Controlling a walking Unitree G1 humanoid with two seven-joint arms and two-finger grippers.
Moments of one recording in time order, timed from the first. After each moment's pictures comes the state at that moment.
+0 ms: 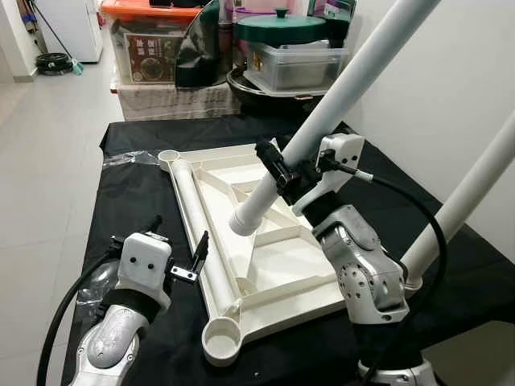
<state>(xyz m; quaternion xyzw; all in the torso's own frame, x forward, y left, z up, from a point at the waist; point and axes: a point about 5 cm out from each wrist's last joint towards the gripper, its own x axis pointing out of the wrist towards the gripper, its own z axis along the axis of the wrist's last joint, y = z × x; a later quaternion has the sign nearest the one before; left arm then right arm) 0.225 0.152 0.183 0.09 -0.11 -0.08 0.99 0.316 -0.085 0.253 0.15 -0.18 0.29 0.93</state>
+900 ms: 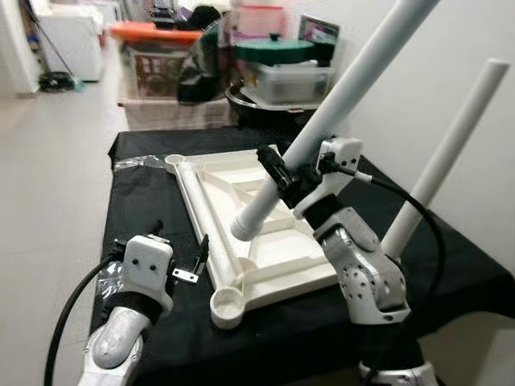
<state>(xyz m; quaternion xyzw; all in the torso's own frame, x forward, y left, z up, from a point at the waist) 0.229 0.151 0.178 0.08 -0.10 -0.08 0.99 0.317 -0.087 0.246 0.15 -0.16 0.29 0.93</state>
